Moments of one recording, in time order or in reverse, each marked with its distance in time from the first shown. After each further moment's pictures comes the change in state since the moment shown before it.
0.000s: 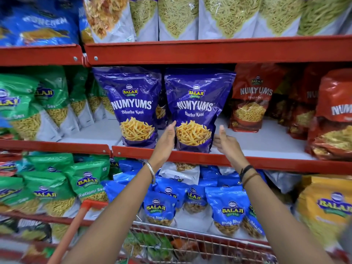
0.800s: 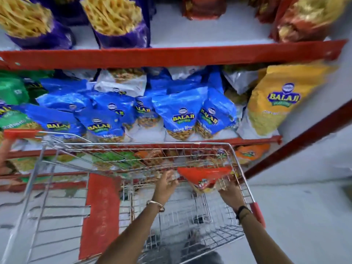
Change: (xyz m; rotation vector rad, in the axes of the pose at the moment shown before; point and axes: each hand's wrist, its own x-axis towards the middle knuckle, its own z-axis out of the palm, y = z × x) left_hand -0.275 -0.263 0.209 -0.020 -0.228 -0.765; right_hand -0.257 0.349 -0.126 -0.514 -0.108 0.798
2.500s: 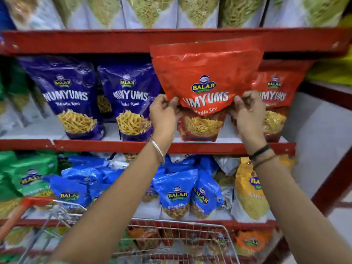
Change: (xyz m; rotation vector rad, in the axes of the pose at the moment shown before) left_hand -0.066 0.480 -0.029 -0.575 0.356 0.929; right_hand -0.087 -0.348 -0.302 0.846 0.564 -1.185
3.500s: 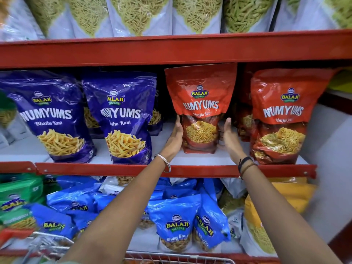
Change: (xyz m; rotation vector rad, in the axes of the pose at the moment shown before) left_hand 0.061 -0.114 -0.011 0.507 -0.449 -0.198; right_hand 0.029 0.120 0.030 -0.181 -0.235 0.546
